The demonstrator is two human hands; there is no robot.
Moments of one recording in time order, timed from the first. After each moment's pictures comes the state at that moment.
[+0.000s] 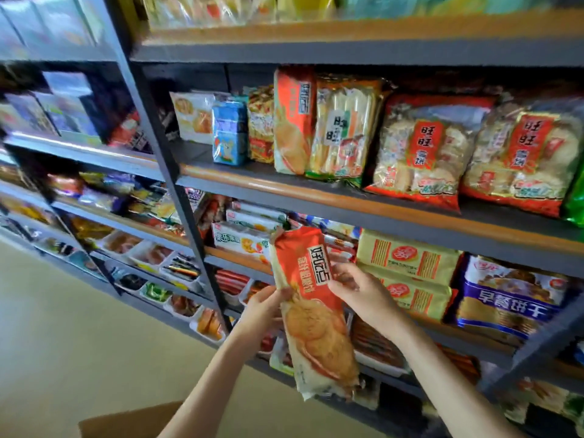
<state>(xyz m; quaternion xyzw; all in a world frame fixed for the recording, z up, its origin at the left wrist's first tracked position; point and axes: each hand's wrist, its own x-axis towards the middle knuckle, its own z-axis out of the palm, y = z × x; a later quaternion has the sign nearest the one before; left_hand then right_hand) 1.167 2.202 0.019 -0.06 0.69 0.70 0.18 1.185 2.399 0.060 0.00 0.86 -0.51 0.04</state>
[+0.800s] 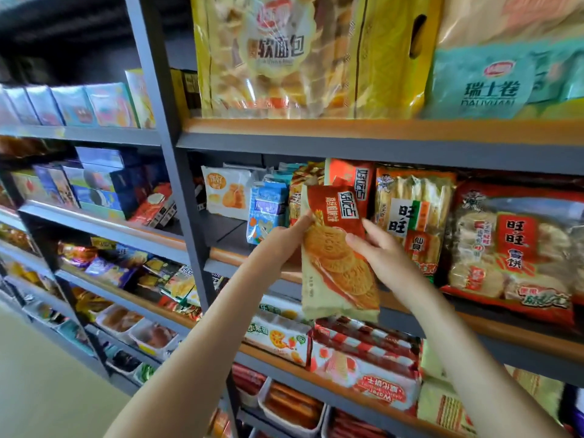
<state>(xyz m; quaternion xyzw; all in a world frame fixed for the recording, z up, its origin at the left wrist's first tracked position) 0.942 2.156 0.203 -0.01 0.76 0.64 0.11 0.992 2.332 0.186 -0.08 0.81 -0.58 -0.10</state>
